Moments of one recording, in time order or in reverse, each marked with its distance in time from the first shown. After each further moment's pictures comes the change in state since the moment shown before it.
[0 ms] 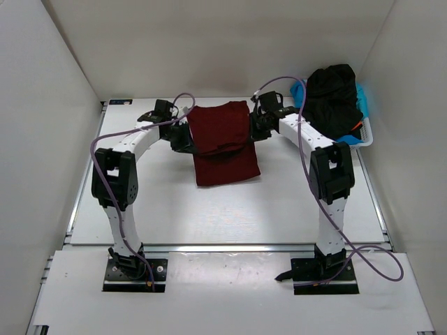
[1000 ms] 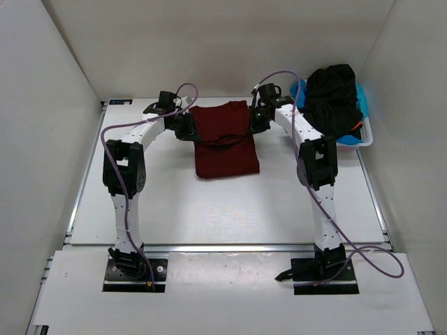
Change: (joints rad) left arm 0.010 0.205 0.235 0.043 0.003 0.002; right arm -0.051 0.322 0.439 -0.185 -0.015 -0.018
